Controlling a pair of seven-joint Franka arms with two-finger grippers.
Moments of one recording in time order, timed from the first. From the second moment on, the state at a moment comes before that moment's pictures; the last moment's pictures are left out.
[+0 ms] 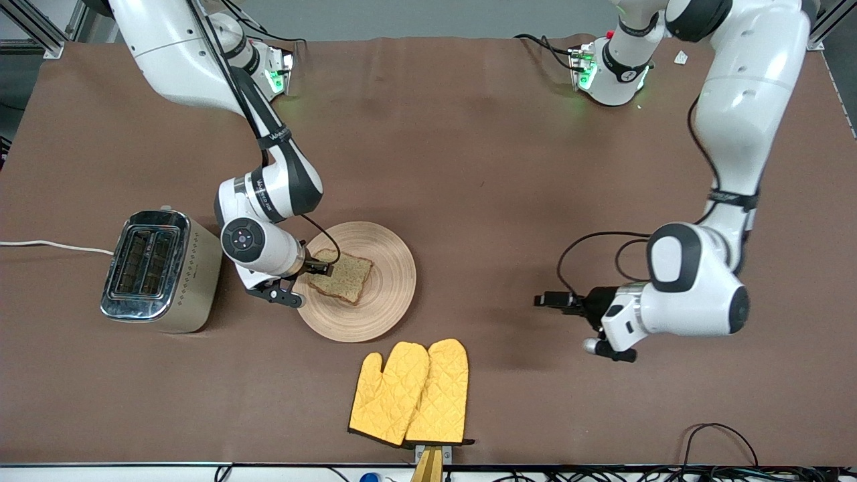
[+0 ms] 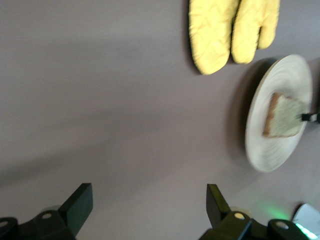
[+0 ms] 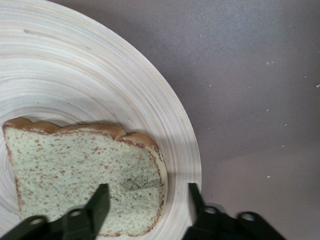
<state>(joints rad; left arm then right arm) 0.00 0.72 -0.26 -1.33 -0.41 1.90 0.14 0.38 0.56 -0.01 -1.77 0.09 2.19 0.59</state>
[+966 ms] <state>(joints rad) 0.09 0.19 -0.27 -1.36 0.03 1.46 0.04 0.38 0.58 -0.01 -1.78 0.09 2.19 0.59</state>
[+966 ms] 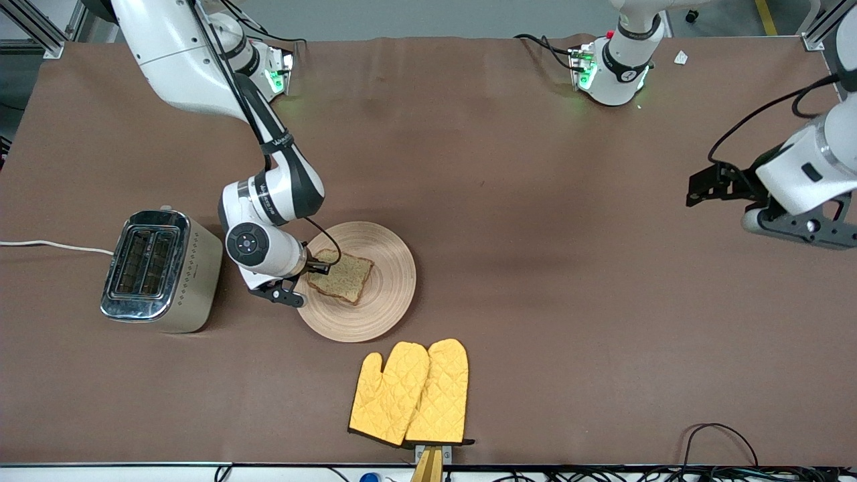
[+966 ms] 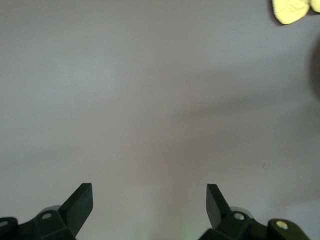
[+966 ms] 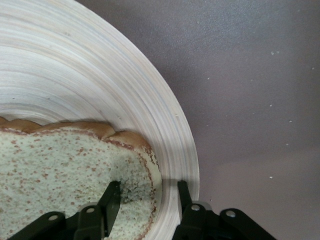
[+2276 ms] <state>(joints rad) -0.10 0.03 -0.03 -1.48 0.03 1.50 -0.08 0.39 0.58 -0.01 -1.78 0.10 2.19 0.60</state>
